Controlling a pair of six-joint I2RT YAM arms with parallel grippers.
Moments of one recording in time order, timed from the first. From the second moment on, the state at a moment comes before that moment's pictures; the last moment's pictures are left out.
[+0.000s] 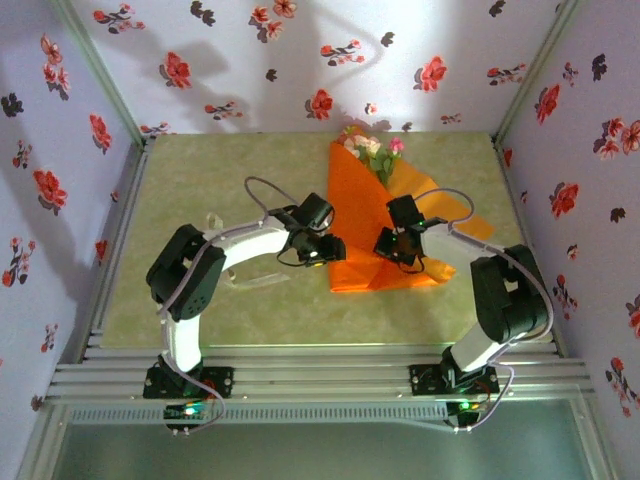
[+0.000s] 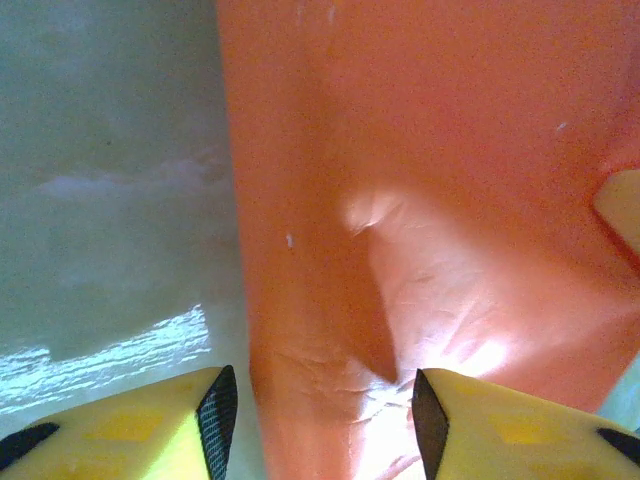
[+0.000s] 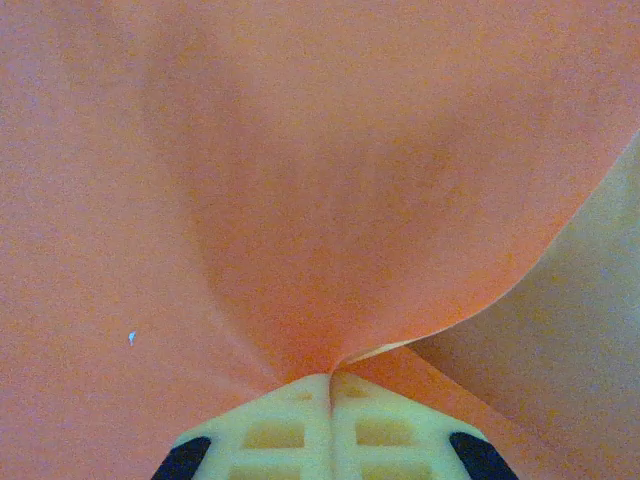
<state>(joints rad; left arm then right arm) -0.78 1.92 1.30 -0.49 0.28 -0.79 0.38 1.61 0.90 -0.45 -0.11 0.75</state>
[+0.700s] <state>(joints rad) -0.78 1.98 1.26 -0.46 0.33 -0.83 0.47 1.41 0.95 -0.65 -0.01 0.77</state>
